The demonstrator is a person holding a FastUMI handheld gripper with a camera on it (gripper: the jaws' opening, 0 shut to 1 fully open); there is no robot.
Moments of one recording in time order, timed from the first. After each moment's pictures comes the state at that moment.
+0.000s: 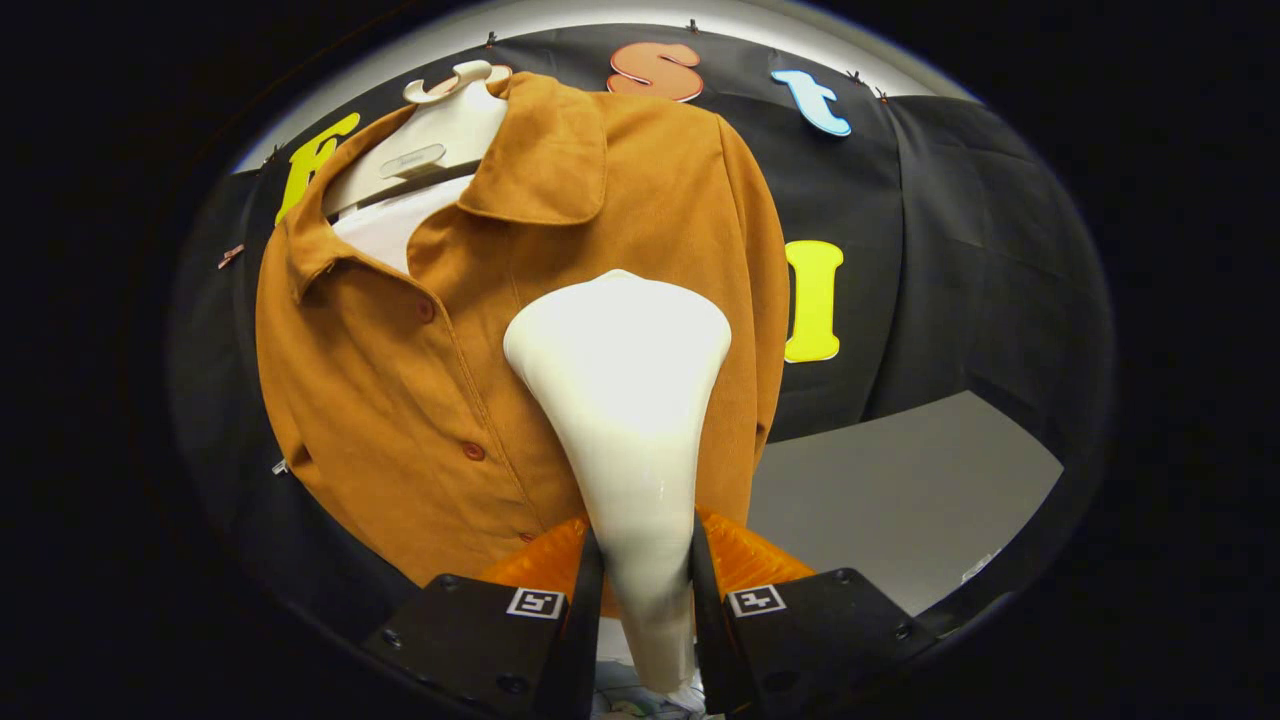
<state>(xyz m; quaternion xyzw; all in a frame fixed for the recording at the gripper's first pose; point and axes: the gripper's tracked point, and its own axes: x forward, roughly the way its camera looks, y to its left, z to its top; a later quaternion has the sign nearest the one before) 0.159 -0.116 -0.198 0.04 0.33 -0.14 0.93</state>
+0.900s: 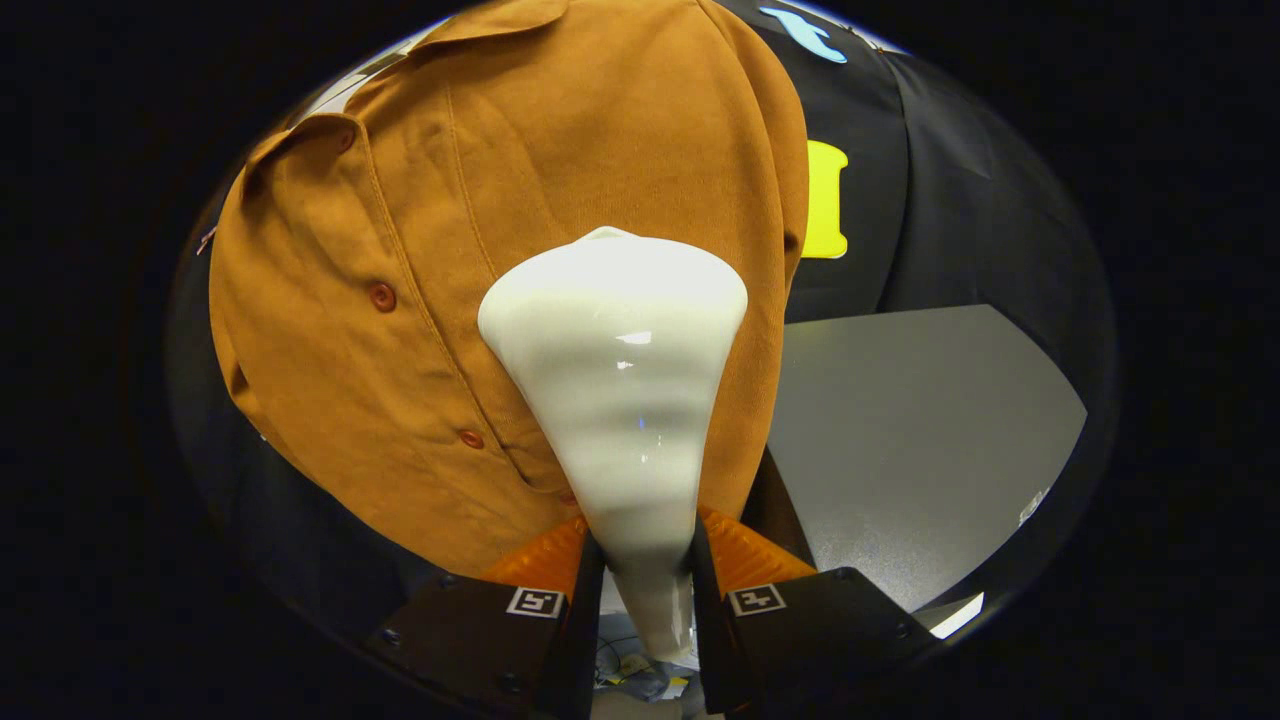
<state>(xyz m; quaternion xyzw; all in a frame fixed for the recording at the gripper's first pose) 0.122 -0.113 -0.302 0.08 0.44 -0.15 0.88</state>
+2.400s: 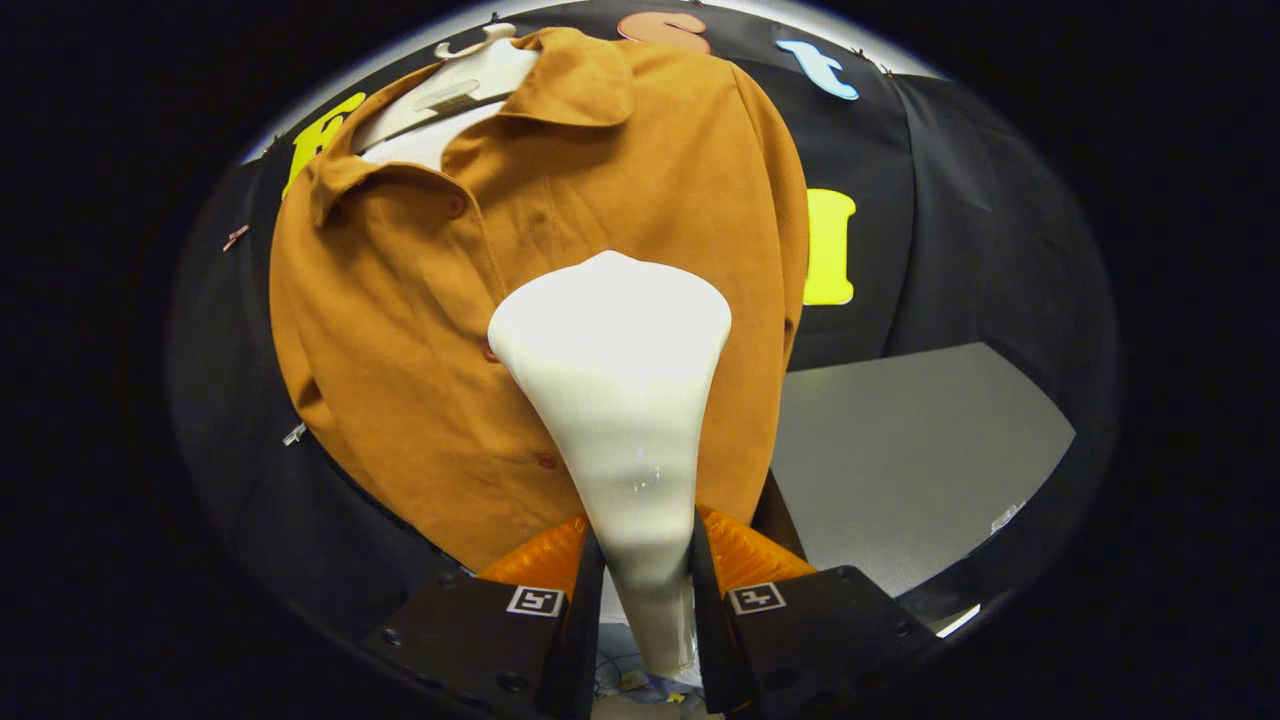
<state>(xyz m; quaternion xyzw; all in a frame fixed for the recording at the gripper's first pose) 0.136 -0.087 -0.221 0.05 0.36 -0.12 0.92</state>
